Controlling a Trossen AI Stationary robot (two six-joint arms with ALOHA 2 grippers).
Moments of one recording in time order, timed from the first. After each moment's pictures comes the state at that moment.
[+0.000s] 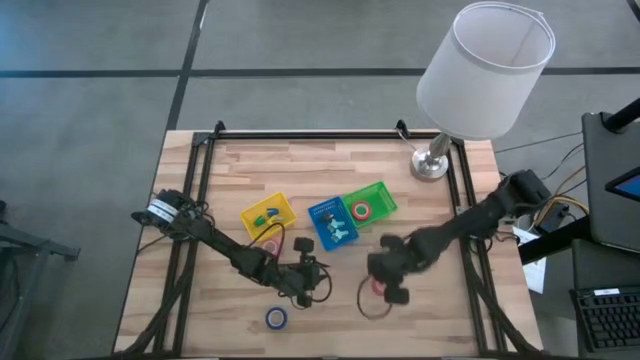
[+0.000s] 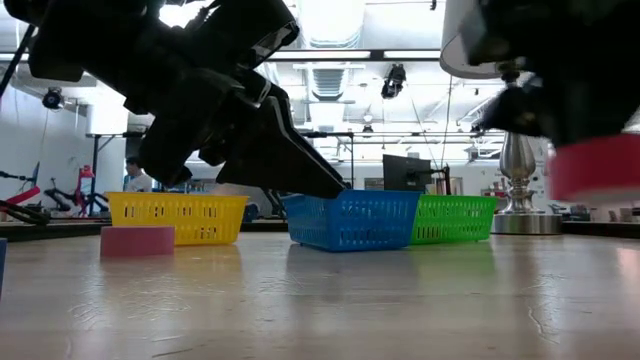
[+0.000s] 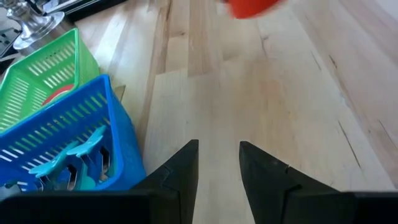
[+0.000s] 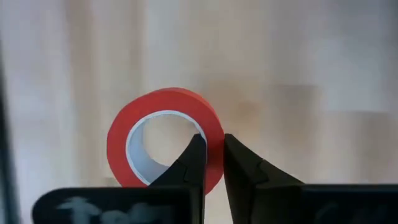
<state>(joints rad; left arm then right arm) -0.46 1.86 0.93 0.36 -0.54 -0.01 0.45 1.61 1.04 -0.68 -0.04 0.53</state>
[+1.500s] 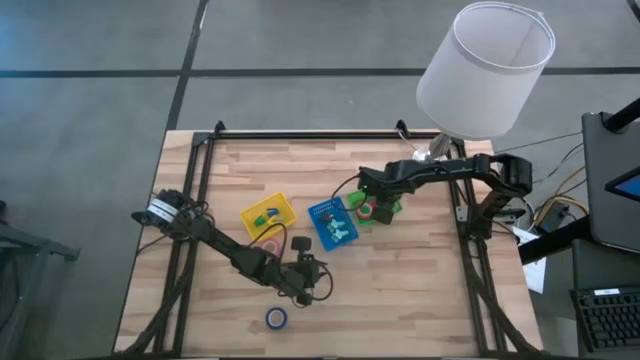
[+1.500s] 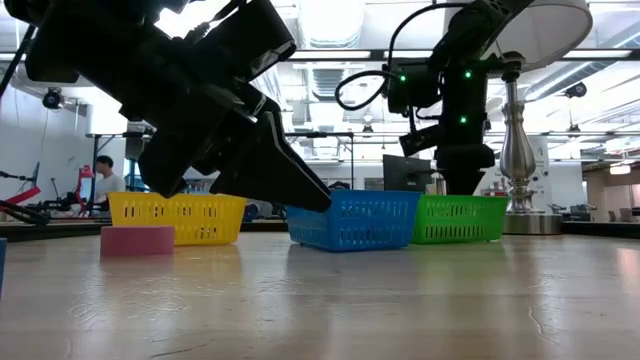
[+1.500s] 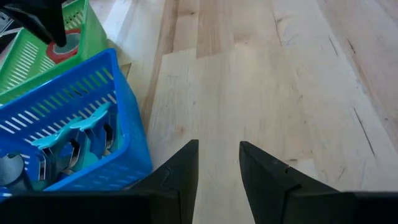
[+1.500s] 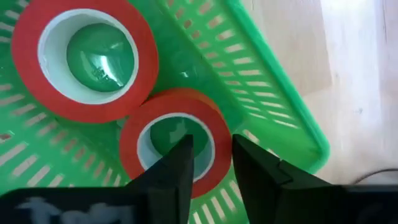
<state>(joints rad) -0.46 1.86 0.93 0.30 -0.57 -0.09 -0.25 1.66 1.01 -0.80 0.20 0.10</state>
